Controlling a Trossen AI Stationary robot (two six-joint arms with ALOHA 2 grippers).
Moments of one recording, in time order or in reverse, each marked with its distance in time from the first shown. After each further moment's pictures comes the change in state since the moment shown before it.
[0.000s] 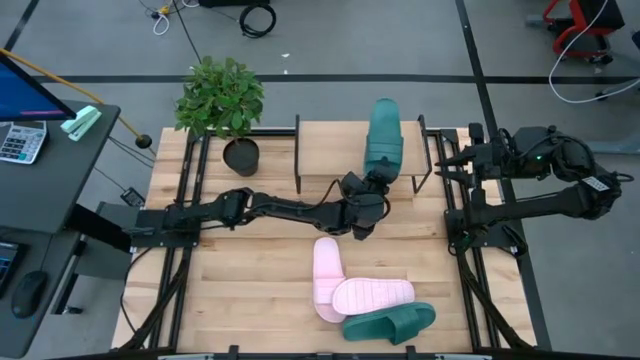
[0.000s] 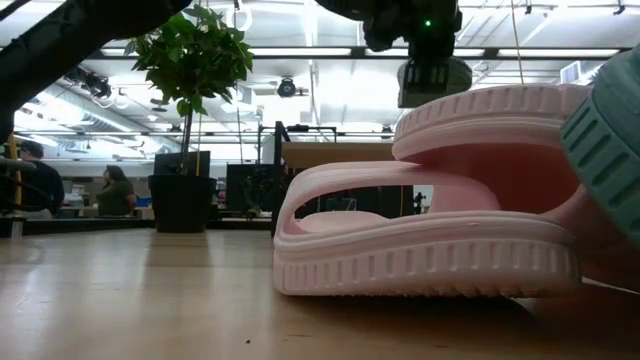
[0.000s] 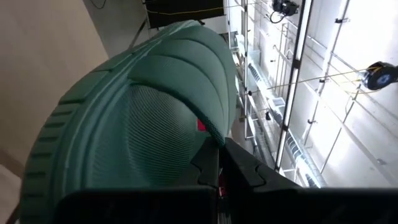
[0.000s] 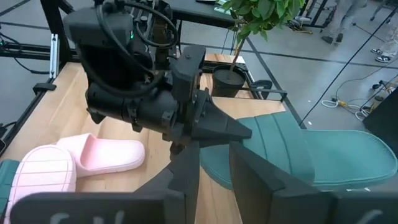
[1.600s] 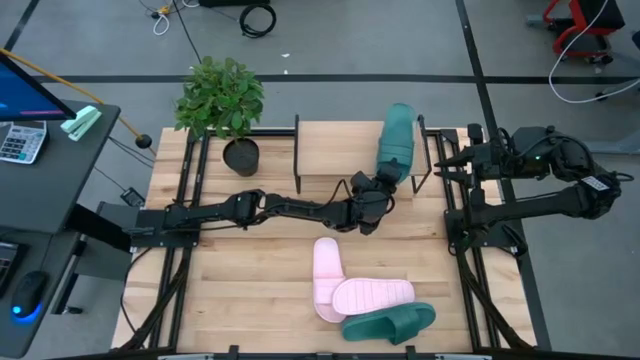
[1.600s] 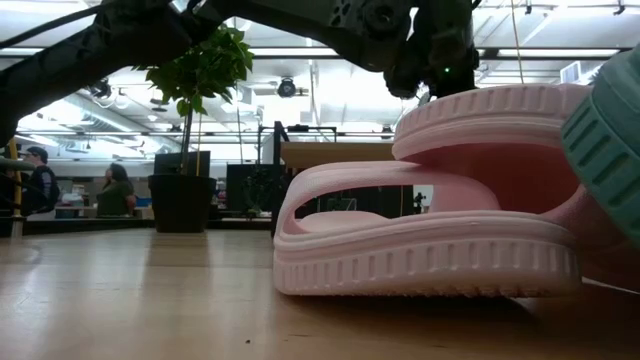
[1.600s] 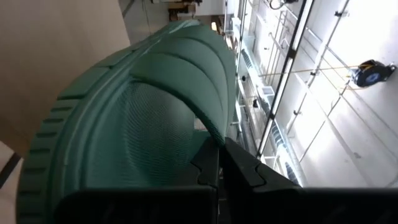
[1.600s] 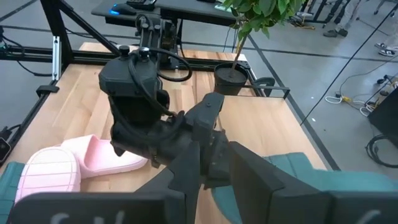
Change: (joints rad) left arm 0.048 0.152 0.095 0.128 0.136 -0.045; right arm 0.002 0.006 0.000 -0.001 -0.003 0.025
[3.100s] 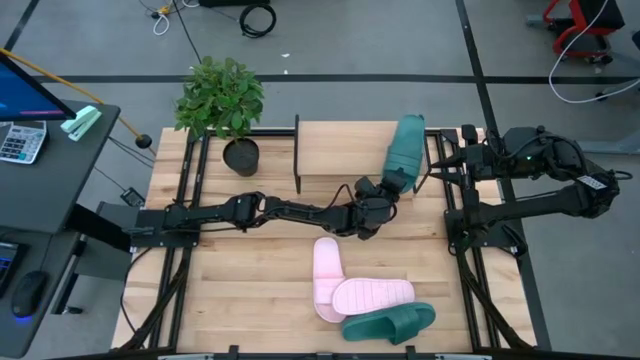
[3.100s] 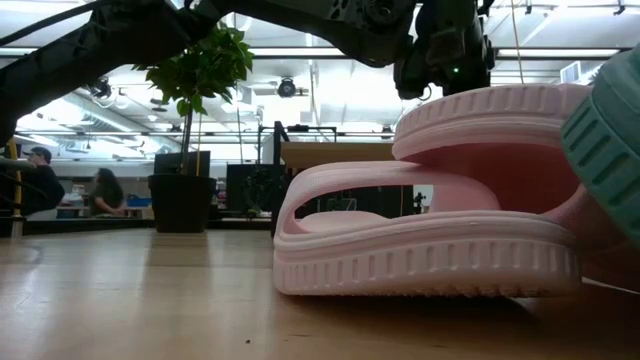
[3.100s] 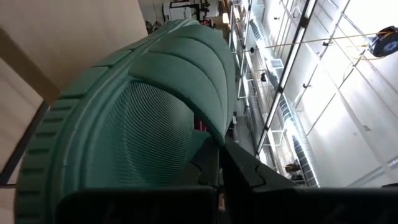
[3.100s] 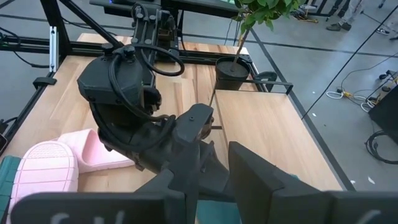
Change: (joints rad) left arm -0.025 0.000 0.001 -0.096 0.095 -0.061; right arm 0.000 0.034 0.000 0.000 0.000 -0.010
